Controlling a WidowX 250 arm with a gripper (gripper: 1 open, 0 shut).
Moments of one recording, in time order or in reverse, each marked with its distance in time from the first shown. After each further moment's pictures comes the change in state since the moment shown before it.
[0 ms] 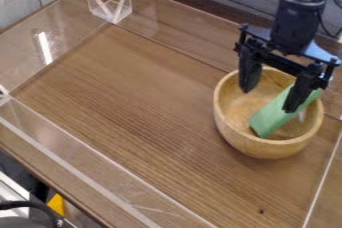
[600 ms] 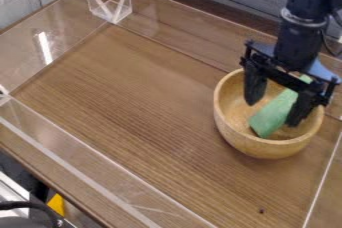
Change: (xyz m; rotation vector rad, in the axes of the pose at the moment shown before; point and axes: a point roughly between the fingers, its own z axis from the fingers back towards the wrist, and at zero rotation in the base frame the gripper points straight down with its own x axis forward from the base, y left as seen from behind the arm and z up) arm 0.003 -0.019 -0.018 0.011 -0.018 -0.104
